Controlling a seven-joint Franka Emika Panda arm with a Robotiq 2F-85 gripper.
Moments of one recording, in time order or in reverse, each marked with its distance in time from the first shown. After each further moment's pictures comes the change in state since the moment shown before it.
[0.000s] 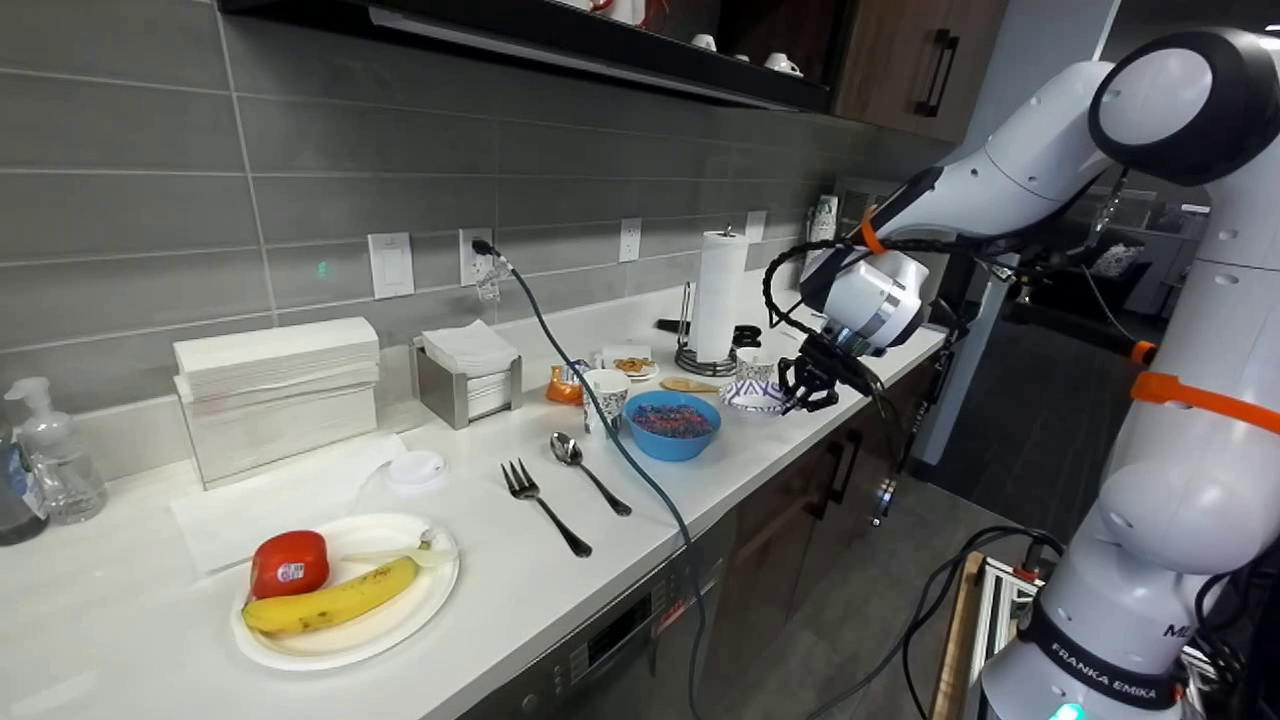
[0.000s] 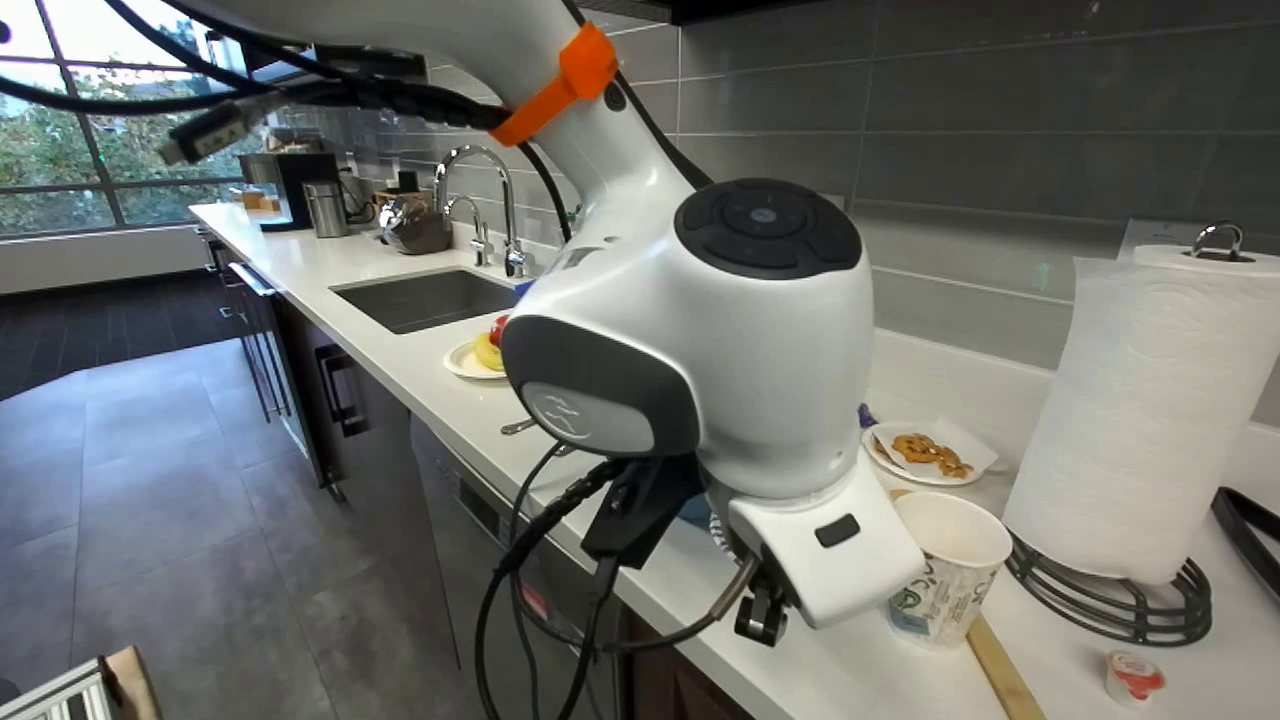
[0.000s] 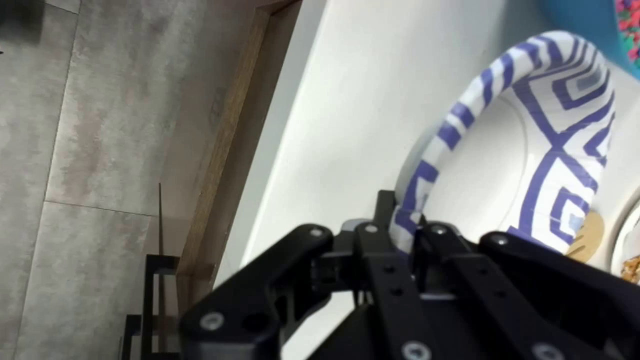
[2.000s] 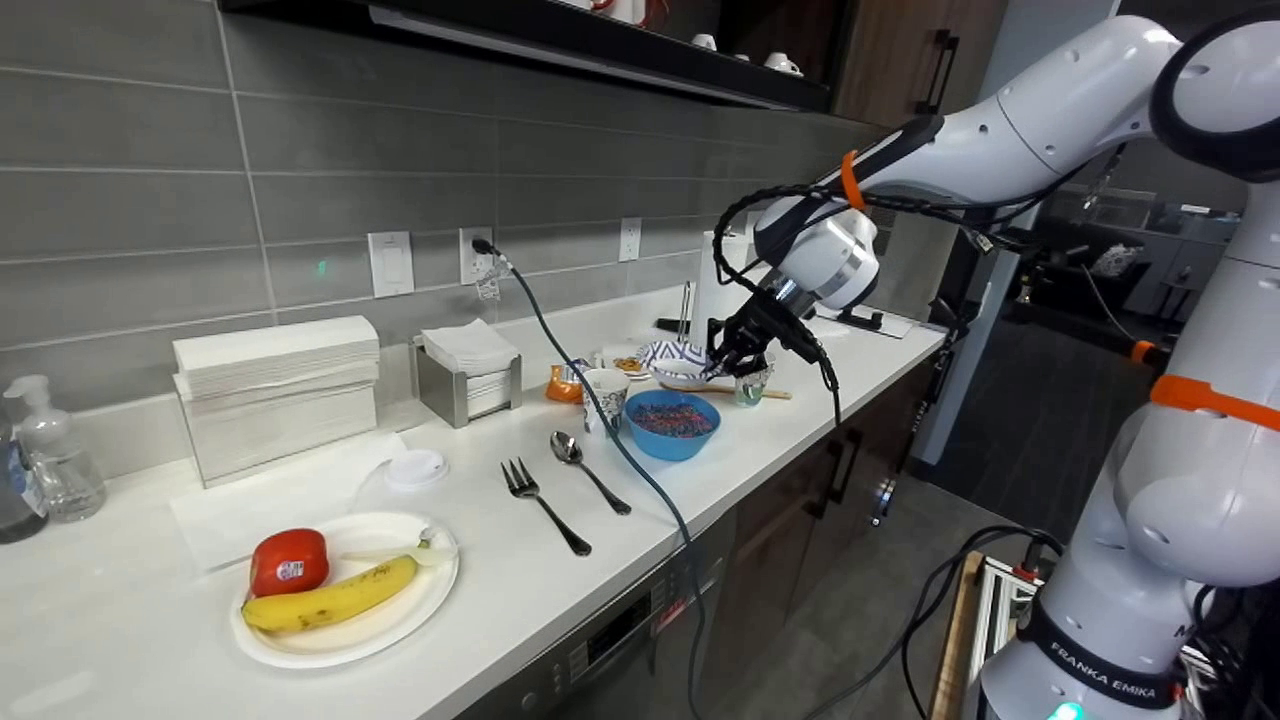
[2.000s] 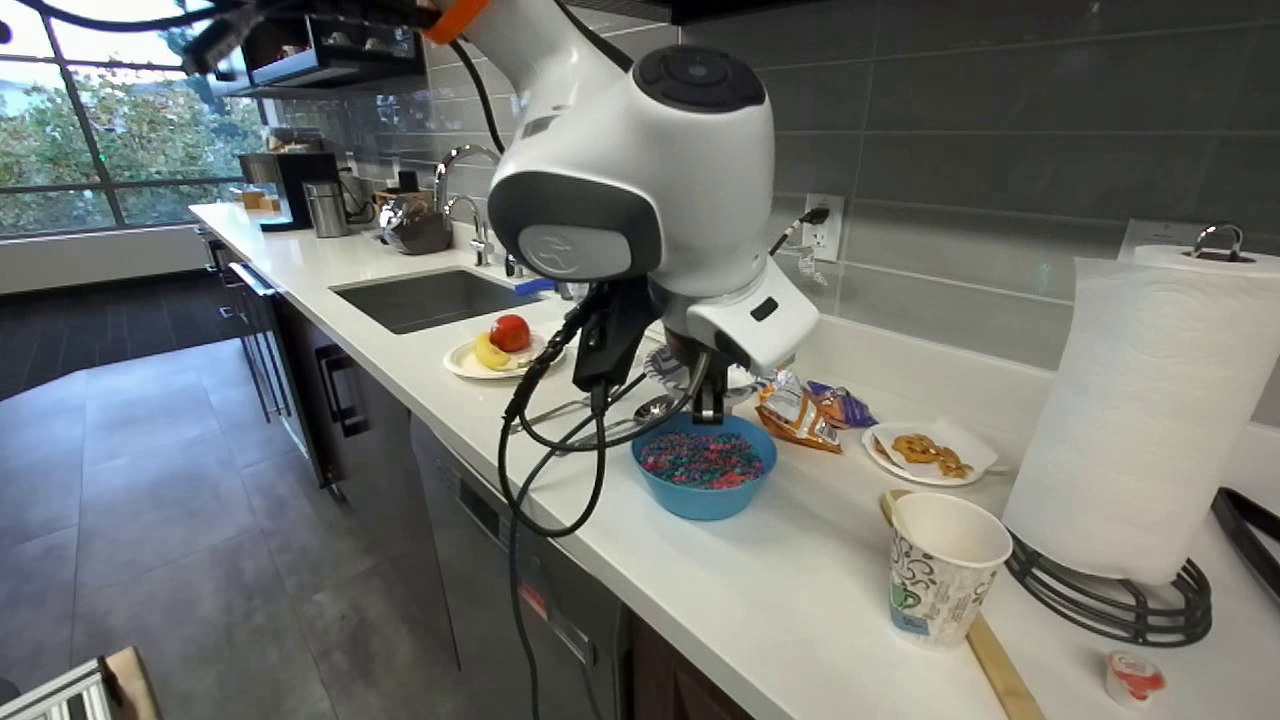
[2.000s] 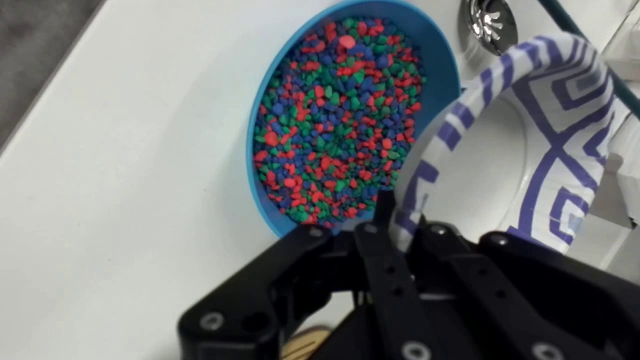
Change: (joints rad) arm 0.187 -0.078 0.070 0.102 0.047 -0.107 -0.058
